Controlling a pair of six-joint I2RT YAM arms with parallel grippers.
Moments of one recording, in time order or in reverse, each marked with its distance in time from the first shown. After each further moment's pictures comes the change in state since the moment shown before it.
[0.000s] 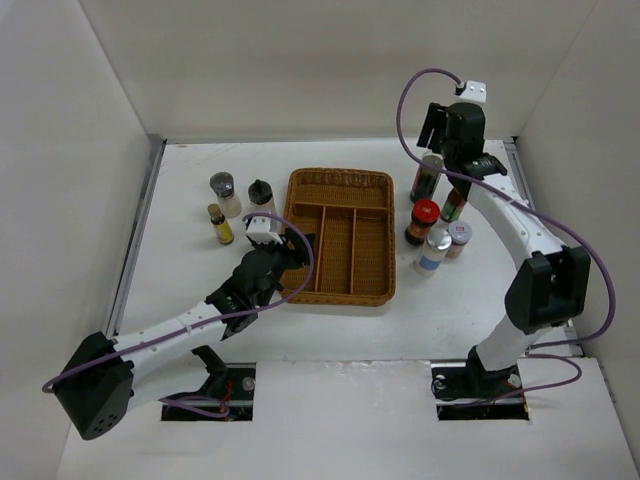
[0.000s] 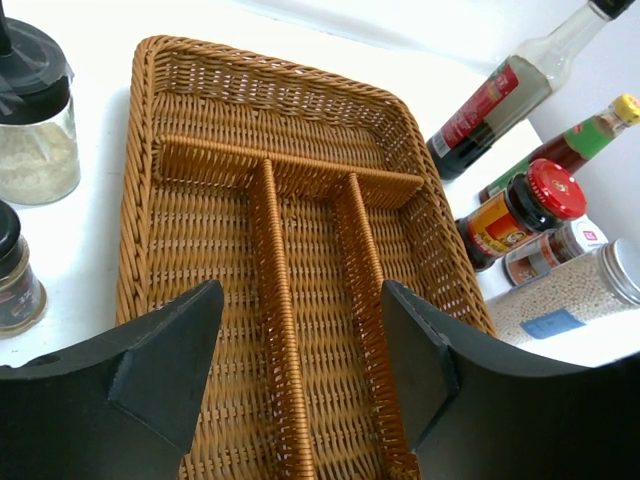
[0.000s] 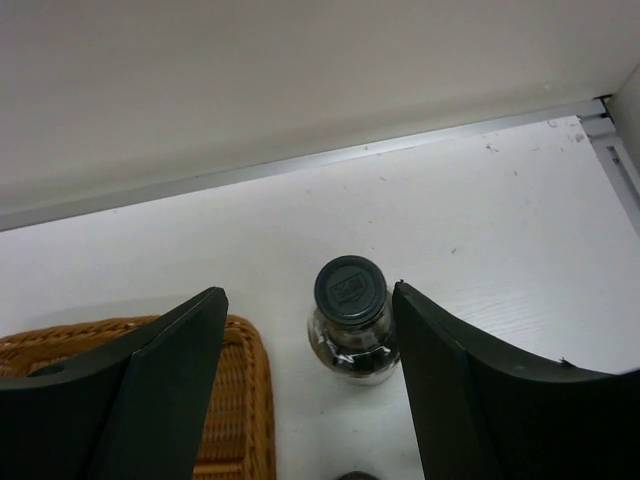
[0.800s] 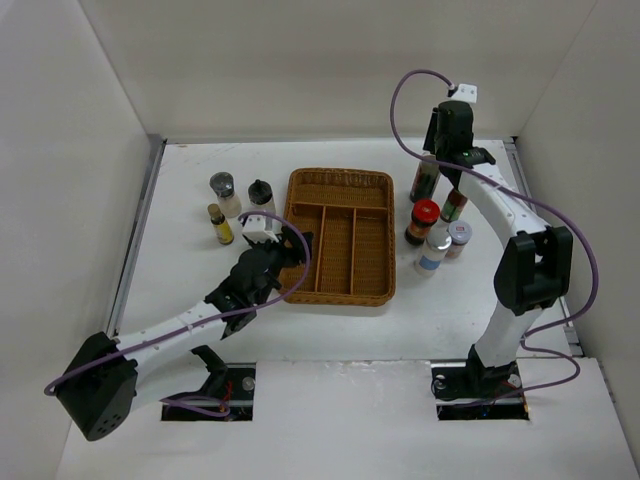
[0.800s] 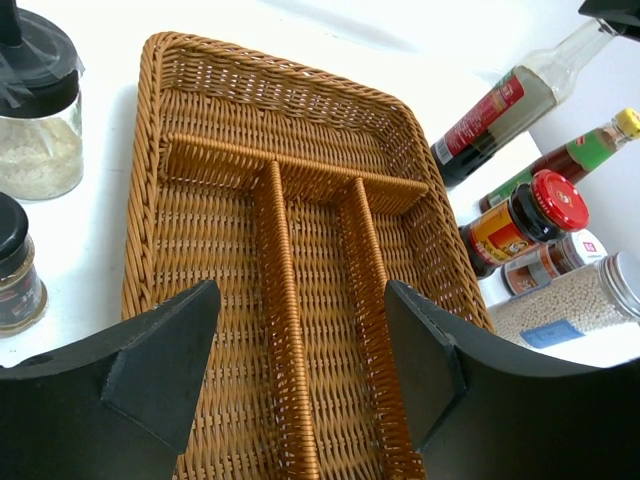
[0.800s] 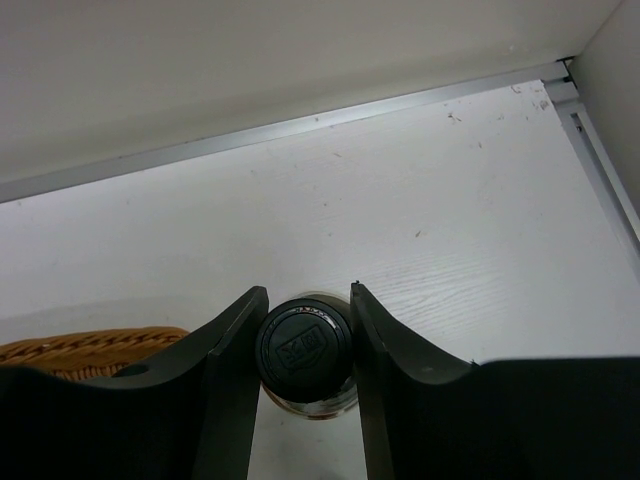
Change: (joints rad) left arm 0.043 0.010 -0.017 0.029 0.034 -0.030; right arm -0.016 0.150 0.099 -0.063 0.078 -0.027
